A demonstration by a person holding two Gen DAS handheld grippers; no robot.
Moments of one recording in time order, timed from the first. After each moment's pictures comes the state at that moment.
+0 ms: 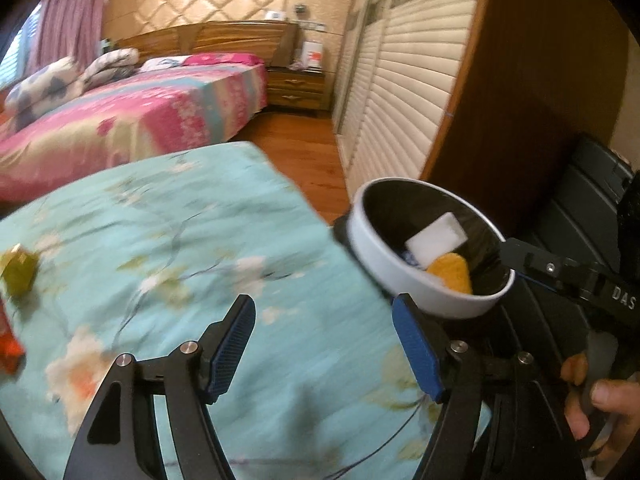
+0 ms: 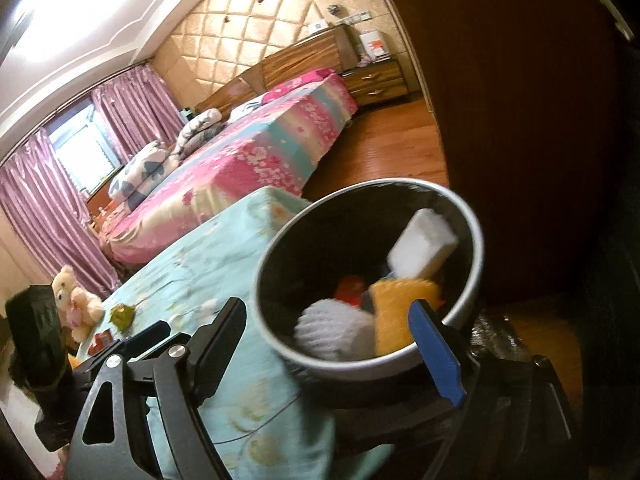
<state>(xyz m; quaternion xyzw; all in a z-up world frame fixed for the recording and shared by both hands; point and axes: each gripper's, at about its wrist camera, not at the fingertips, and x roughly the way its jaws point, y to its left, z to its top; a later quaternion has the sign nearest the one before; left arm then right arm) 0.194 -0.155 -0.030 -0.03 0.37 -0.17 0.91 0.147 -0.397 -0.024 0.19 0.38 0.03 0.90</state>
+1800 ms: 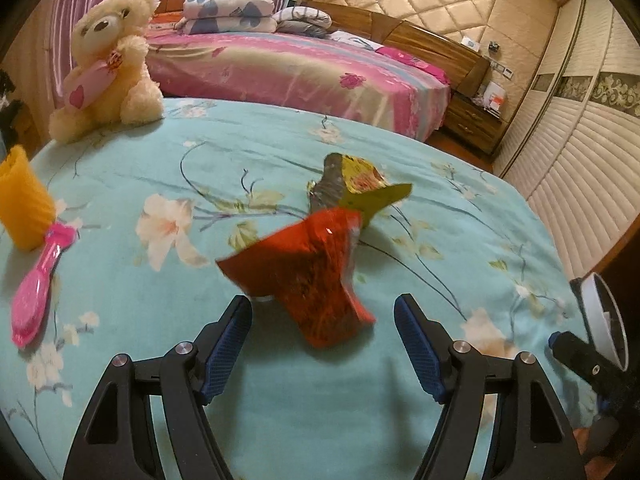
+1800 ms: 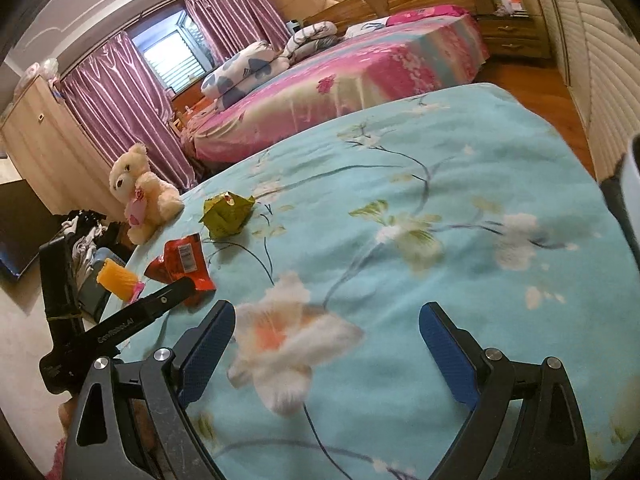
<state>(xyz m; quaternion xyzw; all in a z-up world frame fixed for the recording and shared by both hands) 0.174 0.092 -0.047 -0.16 0.39 0.08 0.90 0.204 -0.162 -0.082 0.13 0.46 0.23 0.85</state>
